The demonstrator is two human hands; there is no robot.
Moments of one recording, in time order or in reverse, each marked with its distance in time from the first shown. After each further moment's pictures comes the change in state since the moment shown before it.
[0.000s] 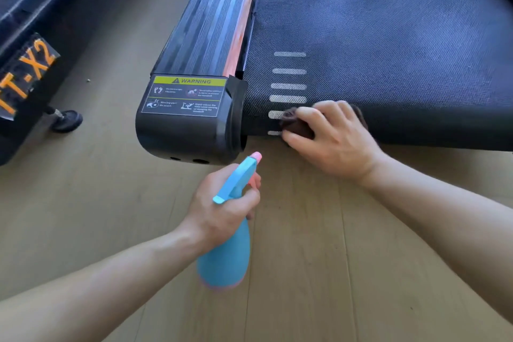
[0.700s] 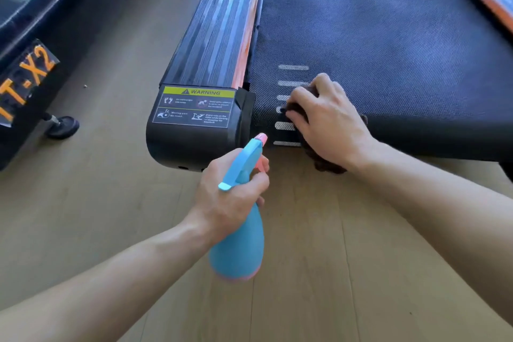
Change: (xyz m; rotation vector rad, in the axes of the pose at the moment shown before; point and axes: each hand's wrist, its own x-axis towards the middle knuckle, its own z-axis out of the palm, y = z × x) left_hand 0.011 0.030 -0.013 -0.147 0.056 0.059; right_hand 0.065 0.000 -0.014 0.231 -0.207 0.496
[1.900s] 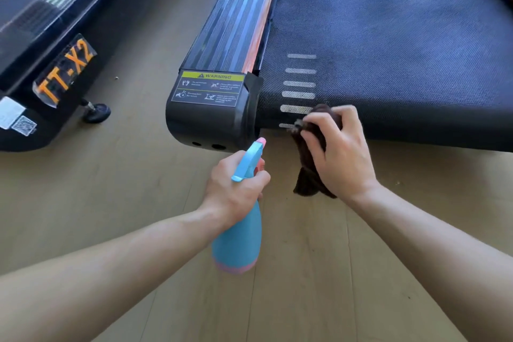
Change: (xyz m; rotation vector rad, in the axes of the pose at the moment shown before) left_hand -0.037 -0.003 0.012 0.178 0.098 -0.194; right_hand -0.085 -0.026 -0.007 0.316 0.194 0.123
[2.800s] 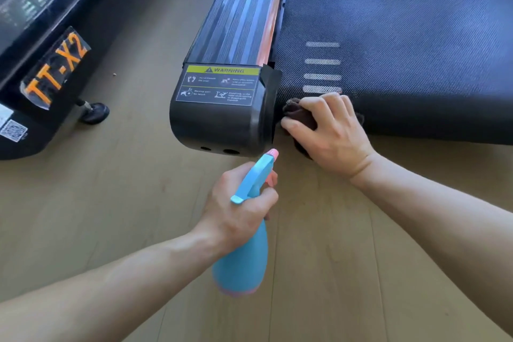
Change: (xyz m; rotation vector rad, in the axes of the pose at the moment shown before) left_hand 0.014 -0.028 -0.017 -0.018 -0.113 0.090; right_hand 0.039 0.019 0.065 -0.363 0.103 -0.617
